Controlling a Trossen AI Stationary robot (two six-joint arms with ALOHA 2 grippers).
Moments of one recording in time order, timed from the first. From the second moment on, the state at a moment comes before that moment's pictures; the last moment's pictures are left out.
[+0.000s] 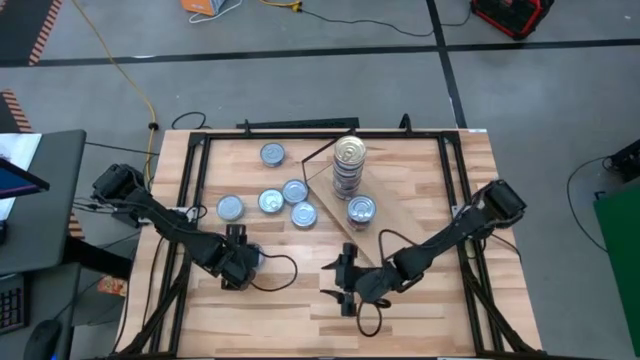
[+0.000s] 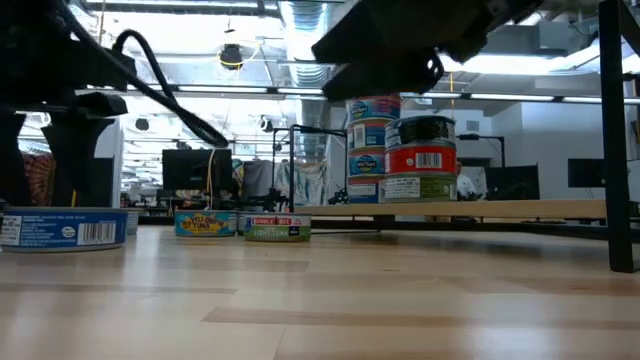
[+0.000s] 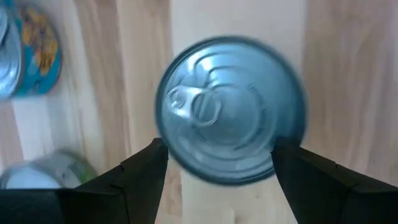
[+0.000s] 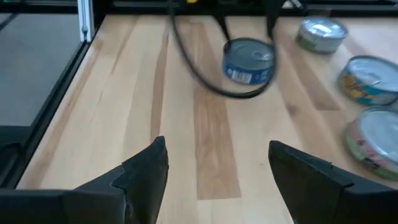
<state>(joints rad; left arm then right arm) -0.58 1.43 0.85 -0.88 -0.33 -0.50 0.52 1.79 1.06 0.19 0.51 0.28</state>
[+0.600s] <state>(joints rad) -0.36 1.14 0.63 -0.72 -0.13 -0.55 0.49 1.81 1.08 0.16 0.44 0.24</state>
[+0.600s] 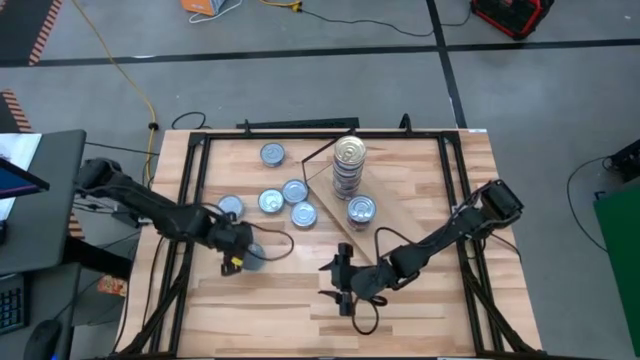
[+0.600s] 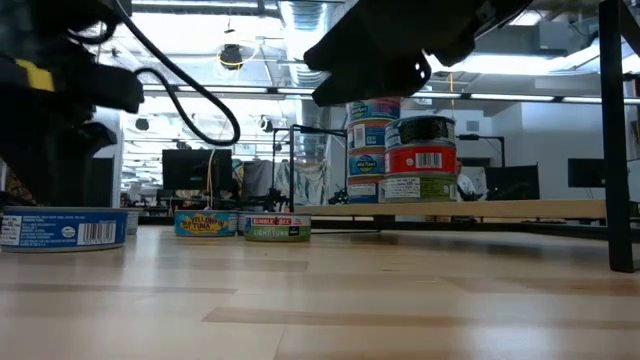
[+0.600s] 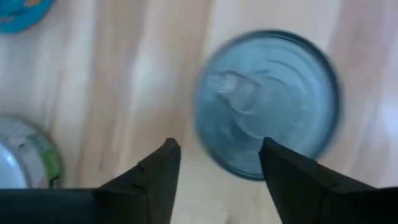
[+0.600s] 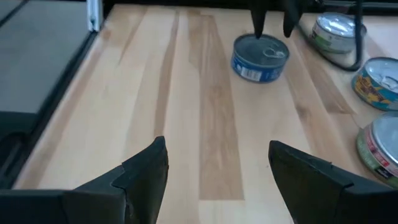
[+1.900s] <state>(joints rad) -0.18 1.09 0.52 -0.57 -0.16 -0.64 0.47 1.92 1.18 0.13 0.46 0.13</state>
